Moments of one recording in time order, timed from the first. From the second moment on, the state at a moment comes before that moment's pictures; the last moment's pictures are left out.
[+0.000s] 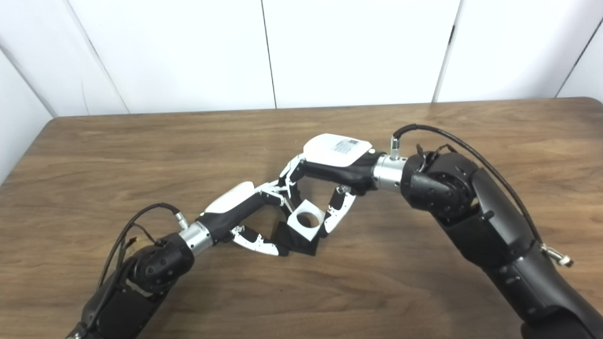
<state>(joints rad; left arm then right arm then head) -0.33 0.33 -0.45 0.11 0.42 -0.13 -0.28 -0.61 -0.46 0.43 -0.12 -0.49 -0.17 0.71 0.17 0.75</state>
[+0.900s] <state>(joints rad) -0.33 0.32 -0.45 0.11 0.42 -0.11 -0.28 -0.61 -0.43 0.44 -0.07 -0.51 -0.19 0.71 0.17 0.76</state>
